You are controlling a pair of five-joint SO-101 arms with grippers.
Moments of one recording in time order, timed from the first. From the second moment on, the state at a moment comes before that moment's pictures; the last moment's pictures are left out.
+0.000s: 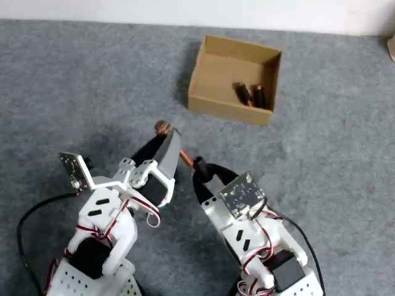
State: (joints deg) left arm 24.0 -97.8 82.5 23.2 43.8; right arm -37.7 -104.9 83.9 44.3 12.2
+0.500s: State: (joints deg) left arm 24.0 -97.8 83.6 20.1 43.8; right arm -38.5 -104.9 83.9 44.1 12.0
